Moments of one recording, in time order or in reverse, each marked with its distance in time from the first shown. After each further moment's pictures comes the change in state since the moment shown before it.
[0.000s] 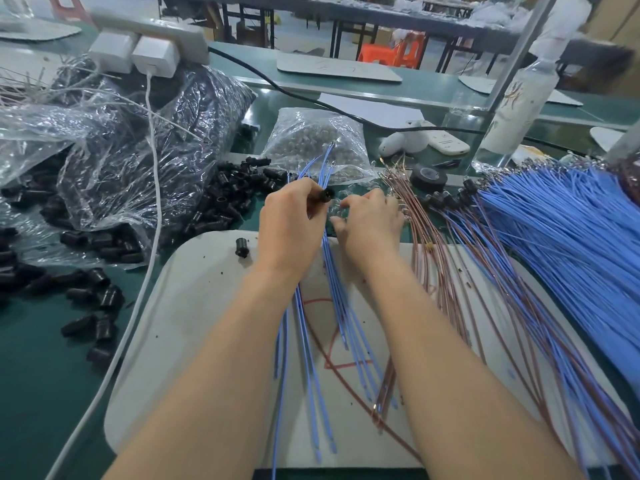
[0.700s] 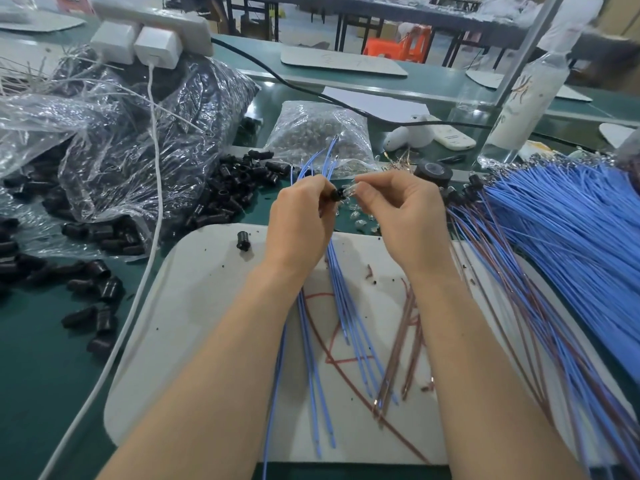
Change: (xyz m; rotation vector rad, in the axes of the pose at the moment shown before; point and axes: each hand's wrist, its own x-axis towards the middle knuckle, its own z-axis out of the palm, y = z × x) left_hand -0.003 0.004 0.005 0.028 -0.083 0.062; right_hand -0.030 0.019 -0.042 0.985 0.171 -0.148
